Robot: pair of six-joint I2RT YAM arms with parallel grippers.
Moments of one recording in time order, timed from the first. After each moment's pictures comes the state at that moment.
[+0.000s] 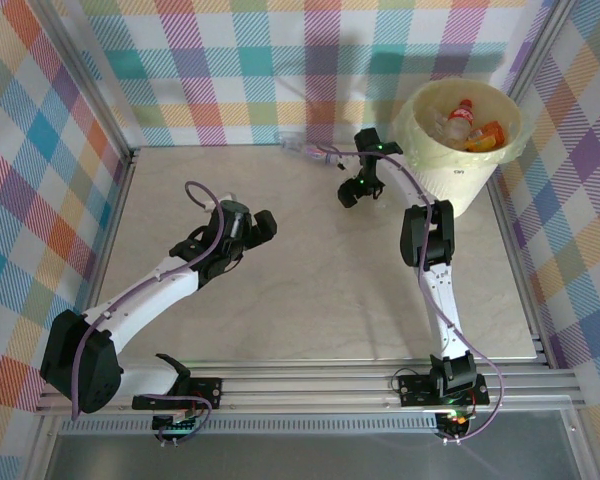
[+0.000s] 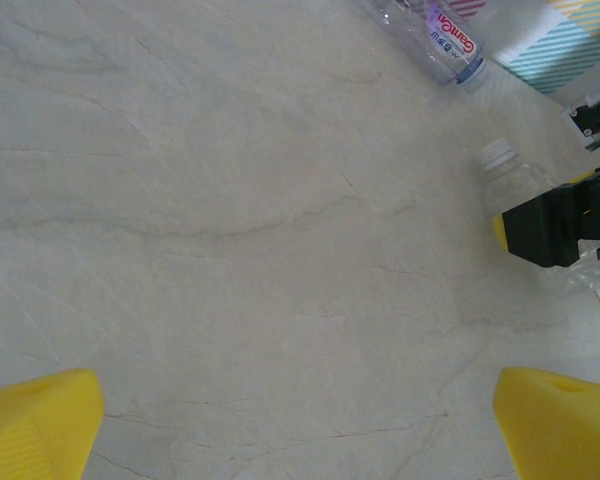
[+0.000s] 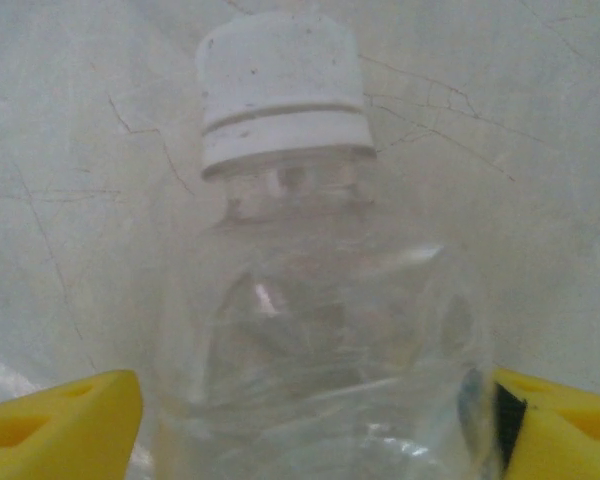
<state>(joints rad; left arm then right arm) -0.54 1.29 0.92 -0.32 -0.25 -0.80 0.28 2.56 2.38 -1.04 -0.05 -0.37</state>
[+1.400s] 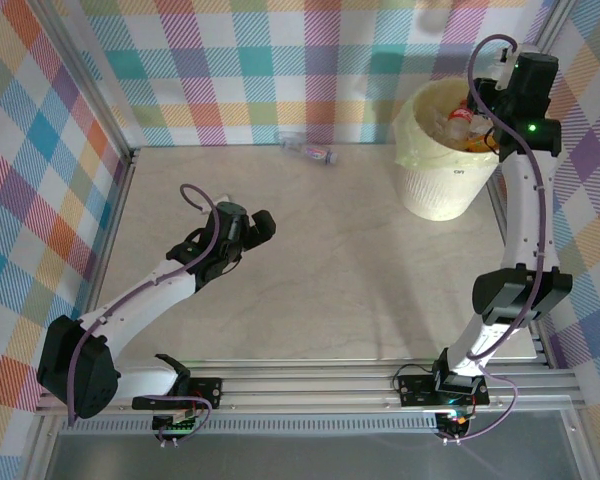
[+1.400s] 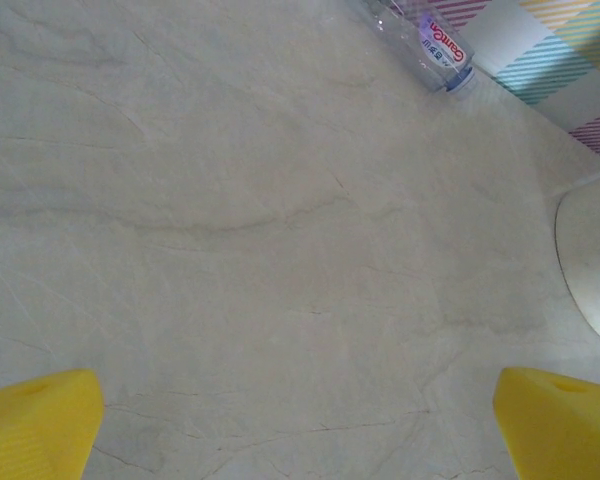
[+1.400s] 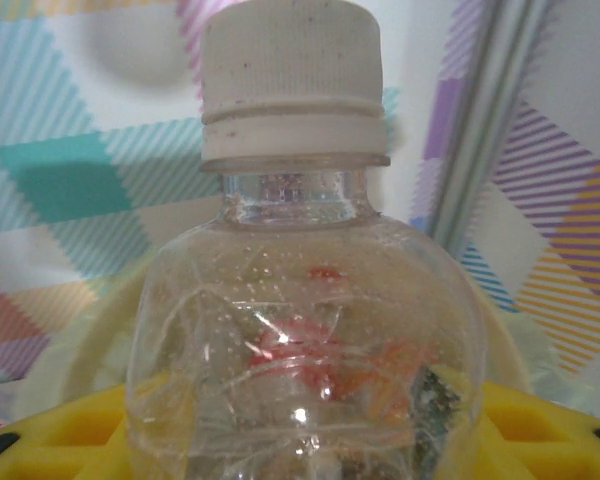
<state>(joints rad) -0.54 1.25 0.90 -0.32 -0.24 -0.84 -0.11 1.77 2.13 -0.71 0.08 0.04</state>
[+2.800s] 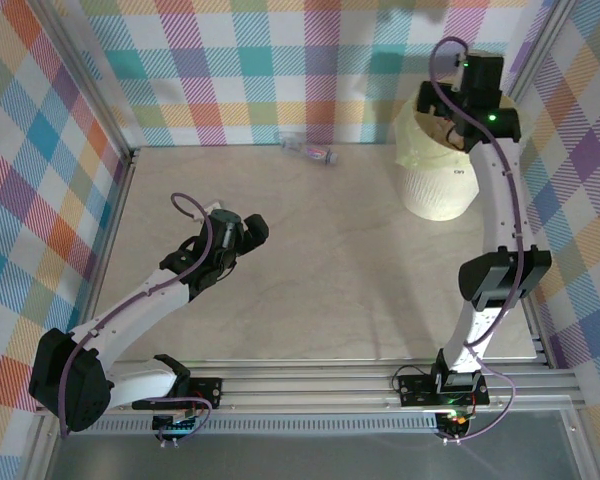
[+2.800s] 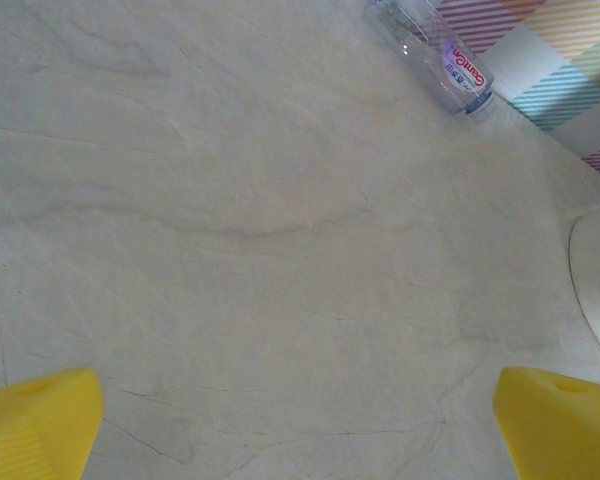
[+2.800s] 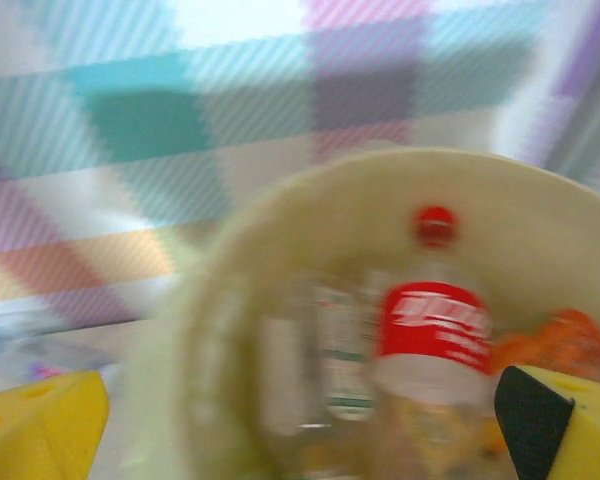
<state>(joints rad) -0.54 1.18 0.84 -0.32 -0.29 -0.87 0.08 1.87 2.22 -0.78 0.10 0.11</state>
